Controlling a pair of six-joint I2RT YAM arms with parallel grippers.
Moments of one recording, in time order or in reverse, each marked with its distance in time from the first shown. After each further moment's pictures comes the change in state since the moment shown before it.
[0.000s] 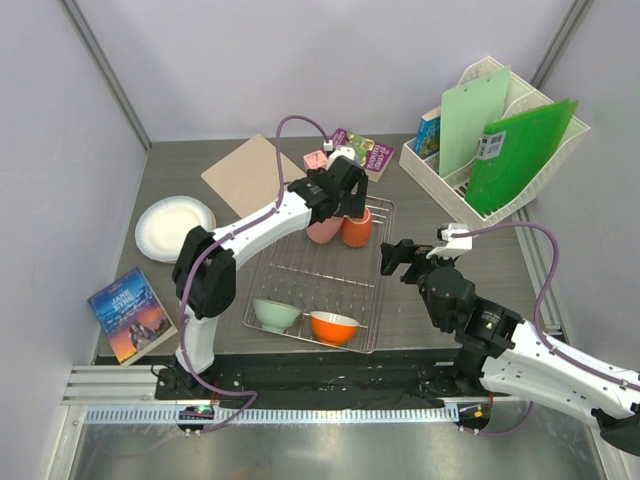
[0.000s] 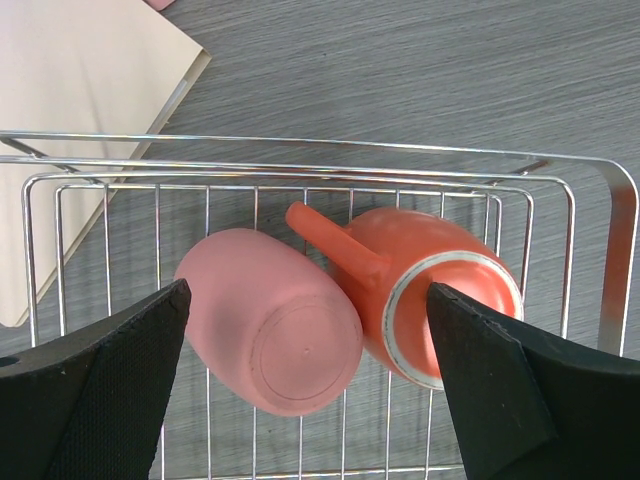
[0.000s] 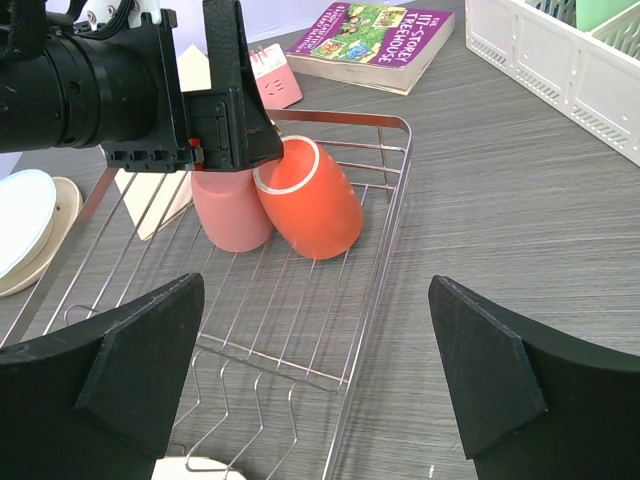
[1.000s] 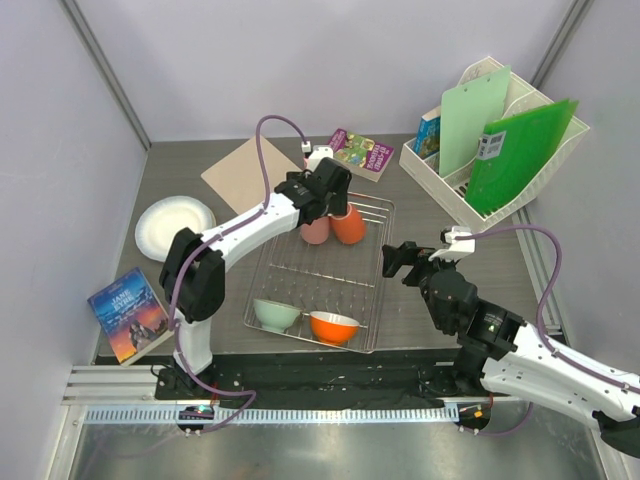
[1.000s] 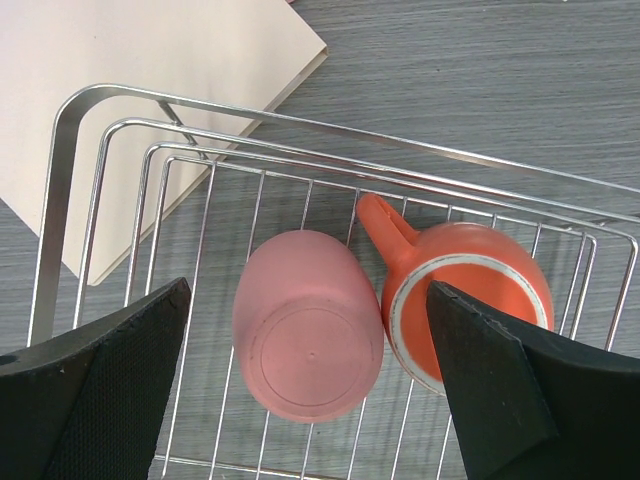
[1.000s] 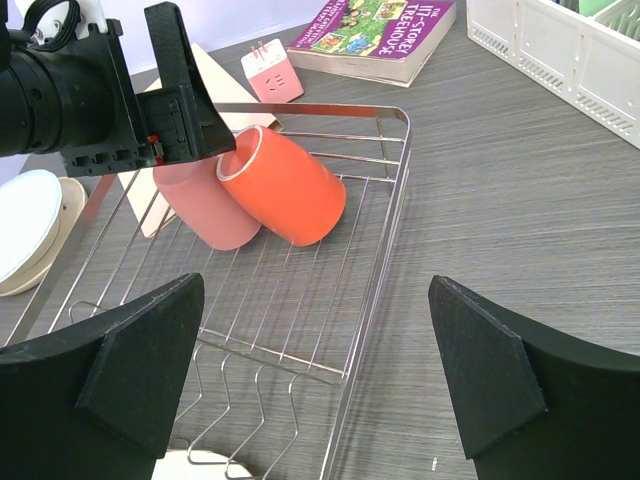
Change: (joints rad) left arm 0.037 -0.072 -0.111 0.005 -0.116 -0.063; right arm 0.000 -0.031 -0.019 -0.015 -0.006 0.029
